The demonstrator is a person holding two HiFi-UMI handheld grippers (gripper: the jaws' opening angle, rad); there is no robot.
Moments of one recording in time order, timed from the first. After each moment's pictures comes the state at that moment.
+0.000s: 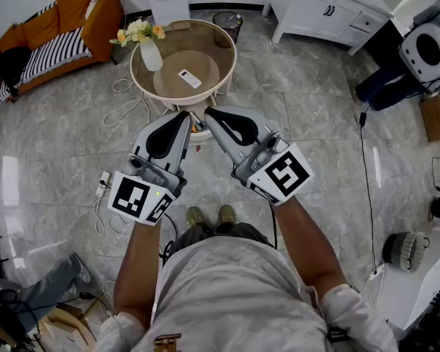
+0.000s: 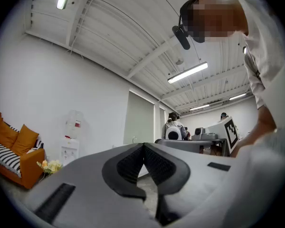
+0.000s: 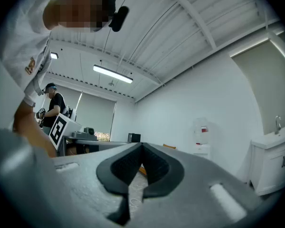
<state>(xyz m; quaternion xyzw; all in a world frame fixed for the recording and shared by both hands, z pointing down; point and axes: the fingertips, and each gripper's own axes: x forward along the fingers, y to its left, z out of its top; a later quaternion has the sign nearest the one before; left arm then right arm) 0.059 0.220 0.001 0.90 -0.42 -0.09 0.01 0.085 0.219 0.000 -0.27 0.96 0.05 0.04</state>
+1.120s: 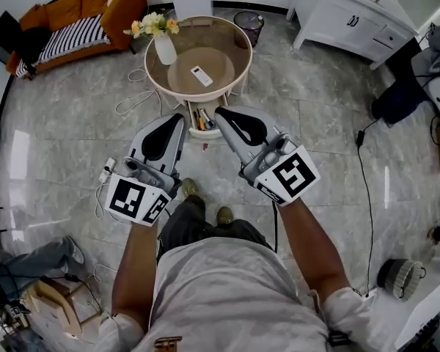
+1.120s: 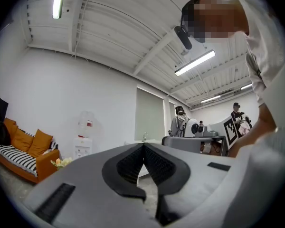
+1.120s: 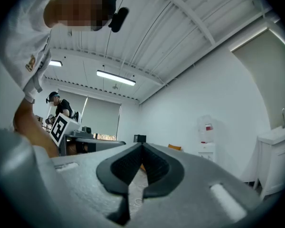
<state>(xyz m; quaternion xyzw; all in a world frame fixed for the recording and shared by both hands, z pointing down) 0.073 0.214 0.021 0.87 -0.49 -0.06 0.00 0.127 0.202 0.017 -0.23 0.97 0.04 0.06</state>
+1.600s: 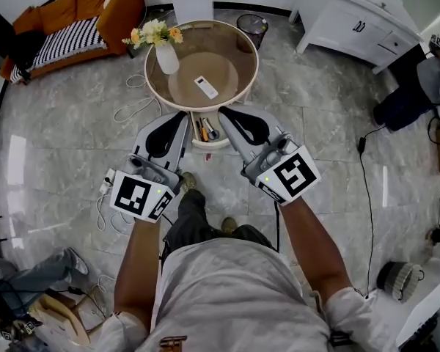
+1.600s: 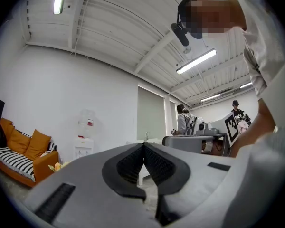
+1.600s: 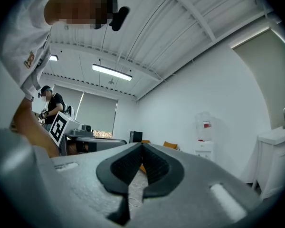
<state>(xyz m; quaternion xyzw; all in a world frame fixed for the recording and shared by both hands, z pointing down) 0.023 0.121 0.042 0.87 -0.49 -0.06 0.00 0.076 0.112 0.040 -0.24 0.97 0.04 0.04</state>
